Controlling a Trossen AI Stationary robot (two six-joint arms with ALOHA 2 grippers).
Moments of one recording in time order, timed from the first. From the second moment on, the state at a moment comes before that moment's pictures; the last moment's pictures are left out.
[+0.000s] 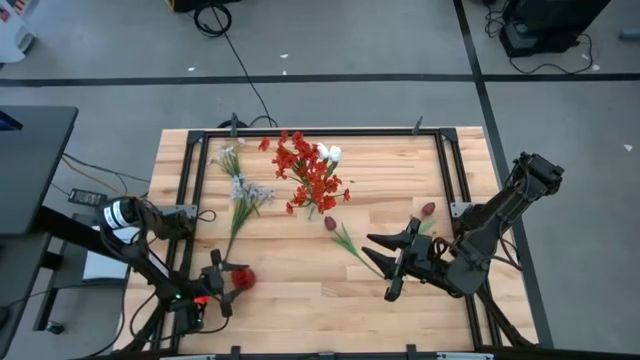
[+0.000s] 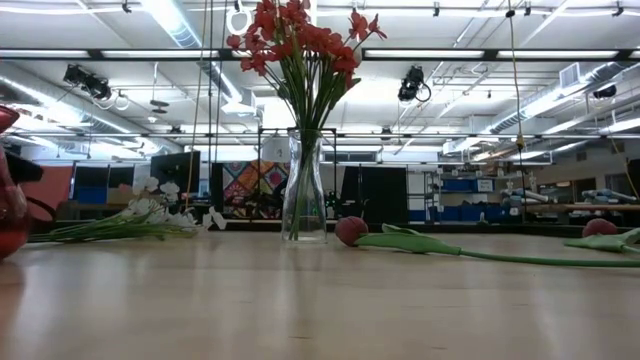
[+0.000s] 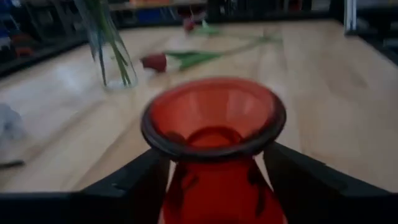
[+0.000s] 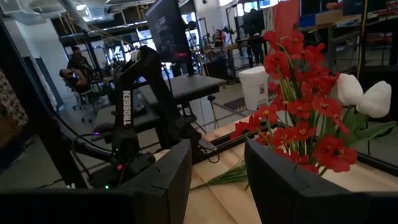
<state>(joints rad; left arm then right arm) -1.26 1.75 0.55 -0.26 -1.30 -1.43 0.77 1.38 1.06 0.28 1.19 0.29</state>
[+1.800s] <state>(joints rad) -0.14 0.97 0.77 -0.96 -0.42 -1.22 -0.27 1.02 1.05 0.03 0.32 0.31</state>
